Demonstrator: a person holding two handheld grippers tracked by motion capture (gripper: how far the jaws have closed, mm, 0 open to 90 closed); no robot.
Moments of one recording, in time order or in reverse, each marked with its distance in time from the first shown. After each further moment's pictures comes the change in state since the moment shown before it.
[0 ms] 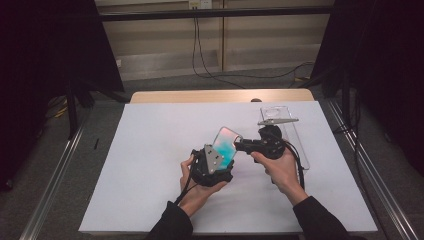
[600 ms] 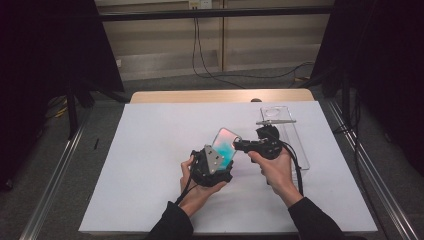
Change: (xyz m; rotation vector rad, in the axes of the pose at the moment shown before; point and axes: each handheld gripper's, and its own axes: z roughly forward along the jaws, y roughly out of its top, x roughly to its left) left arm 0.000 -0.004 0.003 0.017 0.019 0.006; right arm 0.002 -0.002 0.008 0.004 -0.045 0.098
